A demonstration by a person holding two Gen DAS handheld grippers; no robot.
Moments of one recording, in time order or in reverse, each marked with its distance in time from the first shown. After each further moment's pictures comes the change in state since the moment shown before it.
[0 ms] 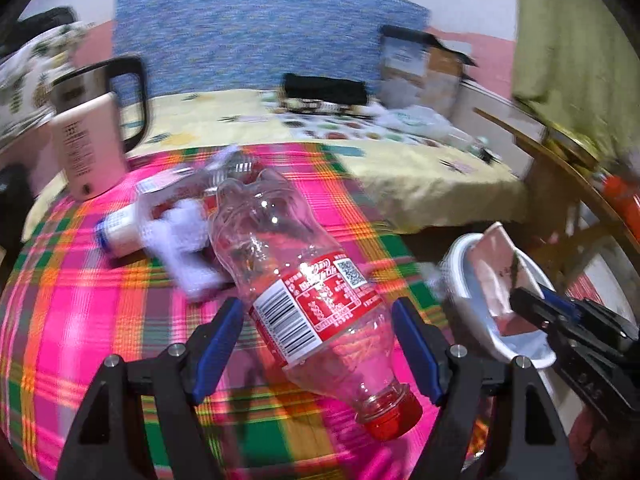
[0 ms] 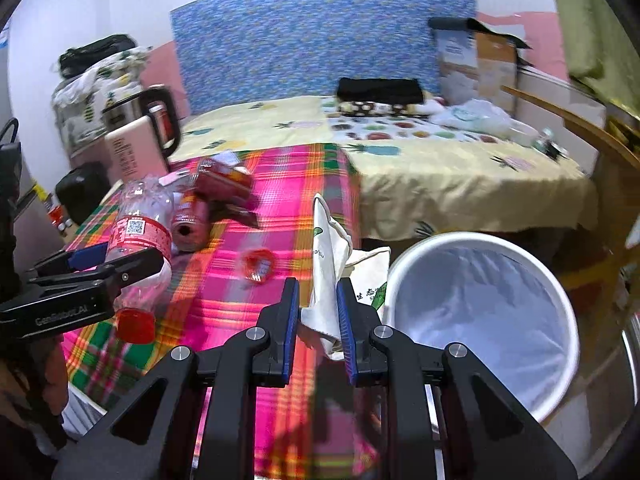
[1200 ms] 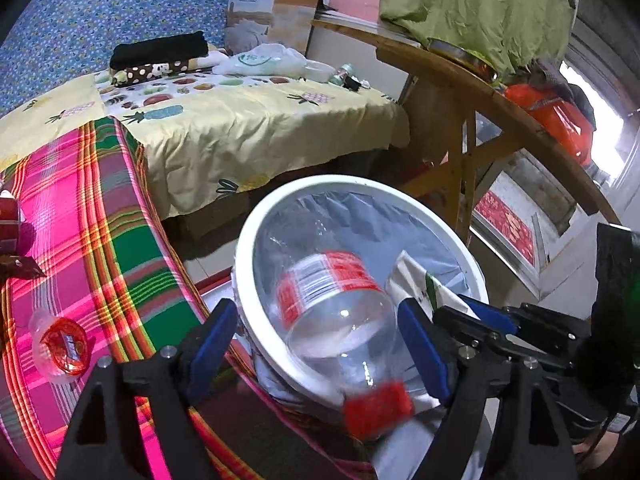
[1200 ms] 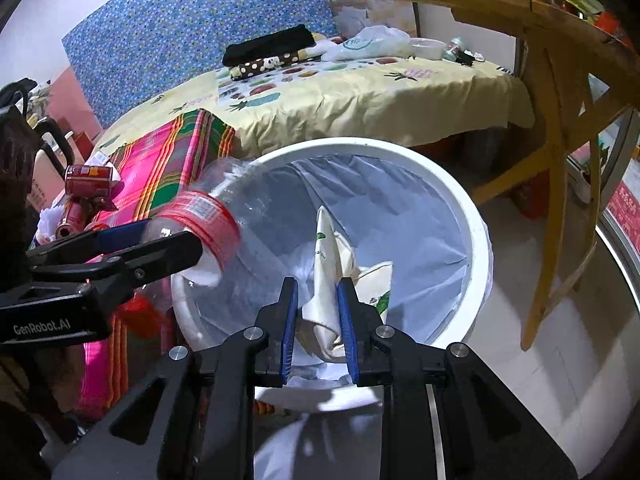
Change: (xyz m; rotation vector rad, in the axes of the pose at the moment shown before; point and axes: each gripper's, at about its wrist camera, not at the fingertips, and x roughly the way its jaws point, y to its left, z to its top) left arm 0.099 -0.150 0.008 0.230 0.189 -0.402; right arm 0.004 -0.115 -0.048 0.260 0.129 -0.152
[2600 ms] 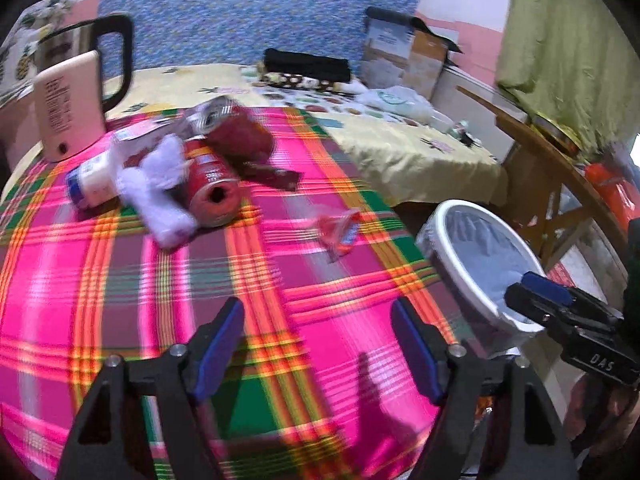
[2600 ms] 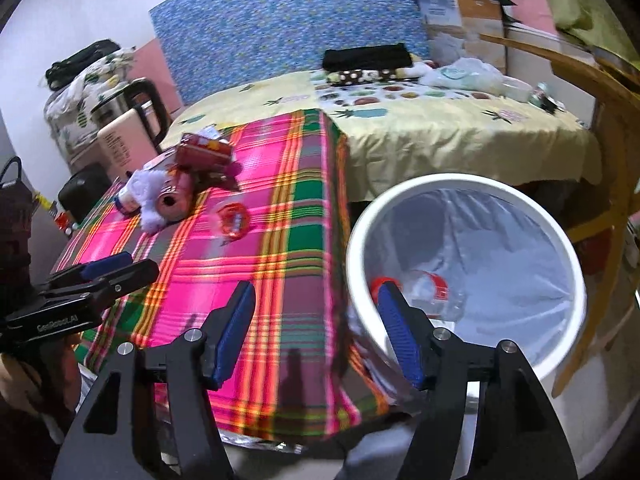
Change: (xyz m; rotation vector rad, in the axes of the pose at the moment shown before) left arm -0.130 0.109 -0.096 -0.279 -0.135 0.323; right arm -0.012 0.097 -0.003 -0.198 -0.033 0.212
